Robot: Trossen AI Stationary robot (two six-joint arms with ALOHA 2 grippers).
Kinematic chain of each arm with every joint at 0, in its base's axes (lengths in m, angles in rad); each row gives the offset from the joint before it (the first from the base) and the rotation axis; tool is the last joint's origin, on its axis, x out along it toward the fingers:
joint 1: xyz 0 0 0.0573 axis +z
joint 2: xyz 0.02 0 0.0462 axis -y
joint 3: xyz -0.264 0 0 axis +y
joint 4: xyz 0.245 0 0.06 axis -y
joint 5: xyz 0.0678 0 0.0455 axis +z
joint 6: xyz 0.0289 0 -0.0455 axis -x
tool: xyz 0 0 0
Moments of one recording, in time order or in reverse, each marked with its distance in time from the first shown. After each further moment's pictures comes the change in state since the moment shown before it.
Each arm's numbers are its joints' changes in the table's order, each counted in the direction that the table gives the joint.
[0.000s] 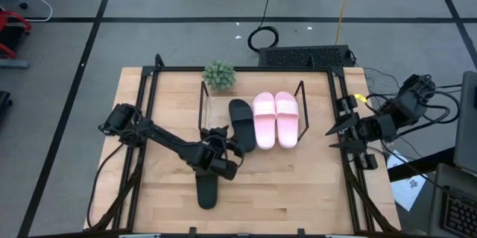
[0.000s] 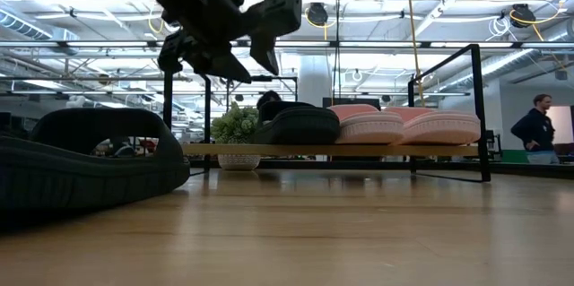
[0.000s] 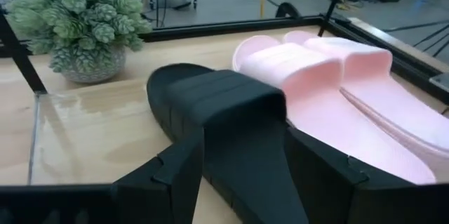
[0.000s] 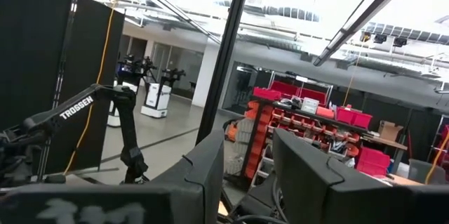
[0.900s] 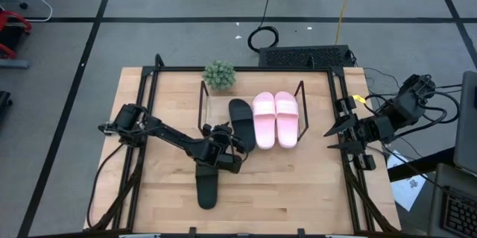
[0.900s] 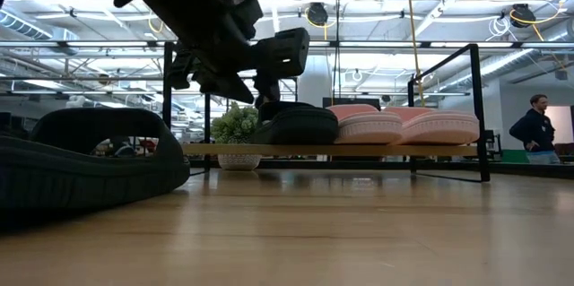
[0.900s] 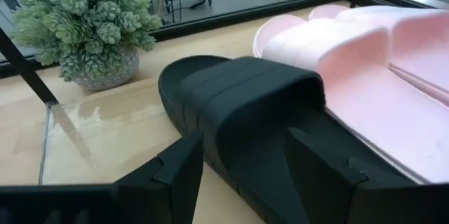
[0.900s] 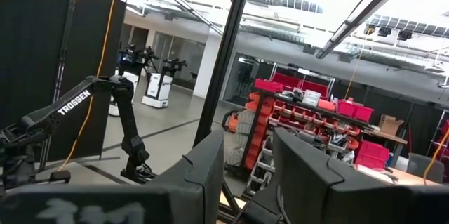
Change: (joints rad) left arm 0.061 -0.067 0.002 0.017 -0.020 -0.107; right arm 0.000 0.002 0.000 -0.042 -0.003 0.001
